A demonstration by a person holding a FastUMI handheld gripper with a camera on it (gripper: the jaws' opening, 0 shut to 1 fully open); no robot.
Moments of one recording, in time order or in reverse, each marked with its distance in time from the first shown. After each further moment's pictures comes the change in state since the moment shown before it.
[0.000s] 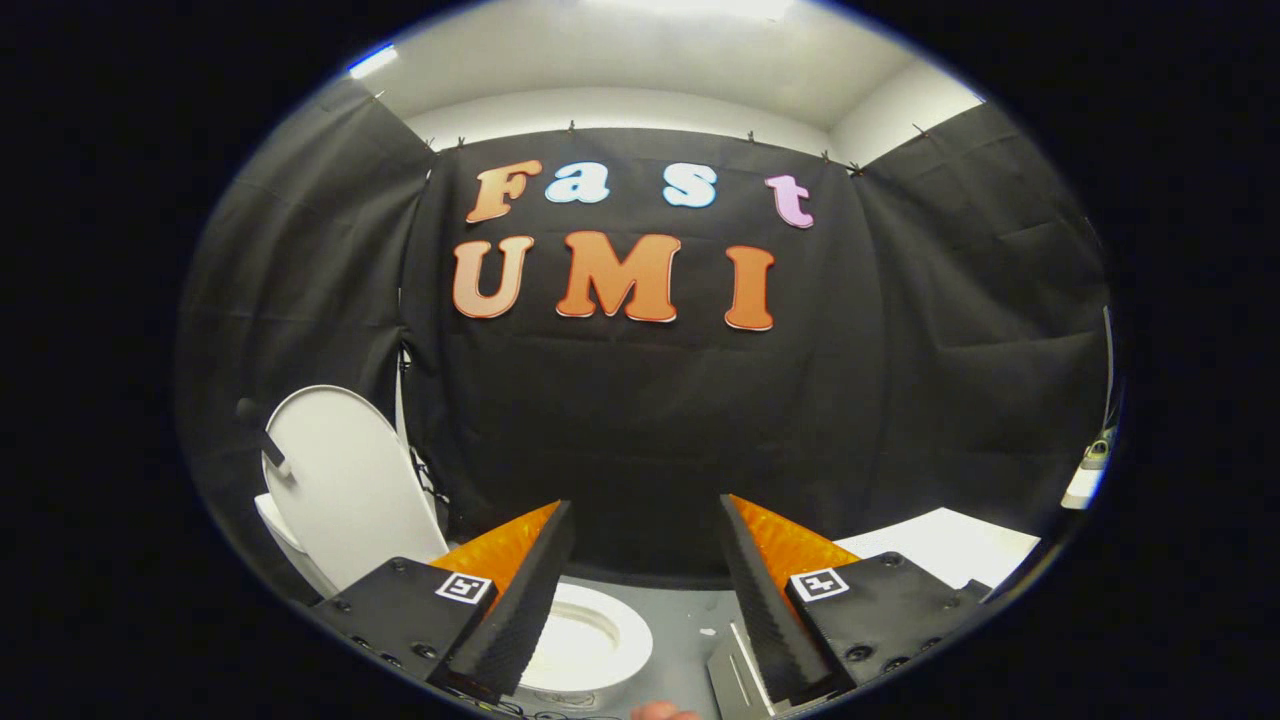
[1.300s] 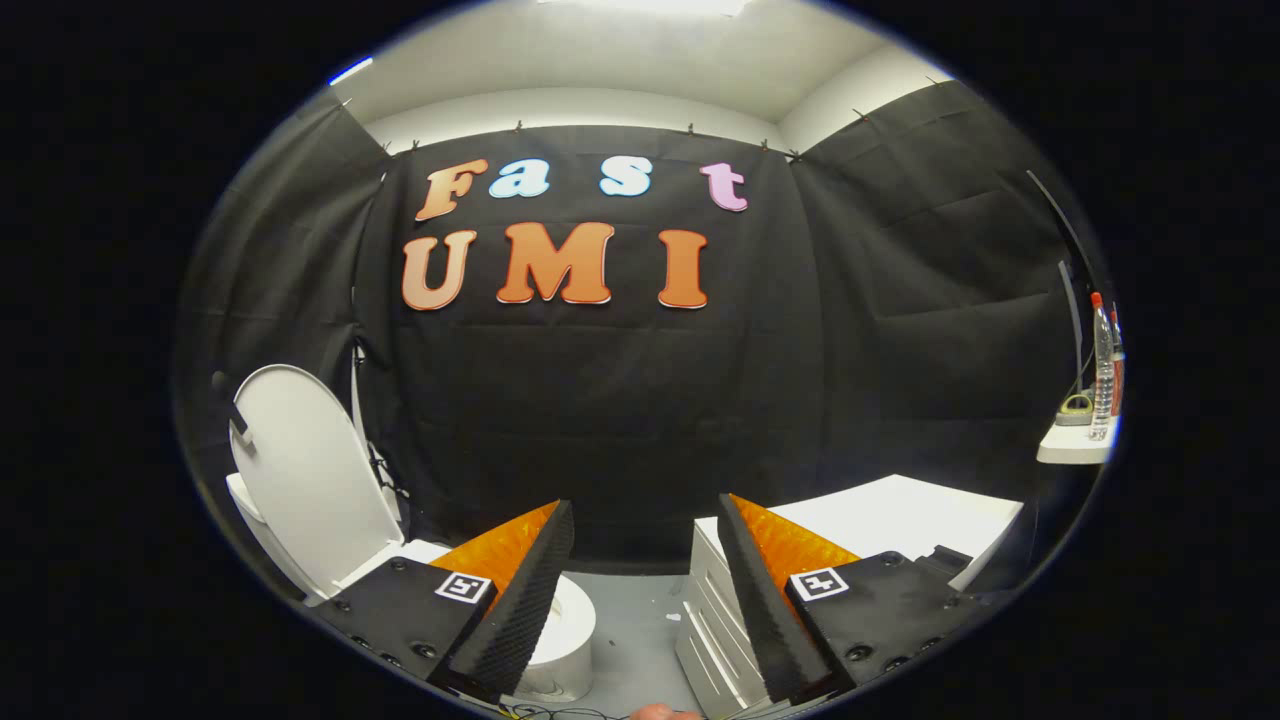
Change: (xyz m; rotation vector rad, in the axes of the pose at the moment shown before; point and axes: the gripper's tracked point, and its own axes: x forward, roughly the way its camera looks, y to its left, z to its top) arm -0.047 -0.087 -0.058 0.036 -0.007 -0.127
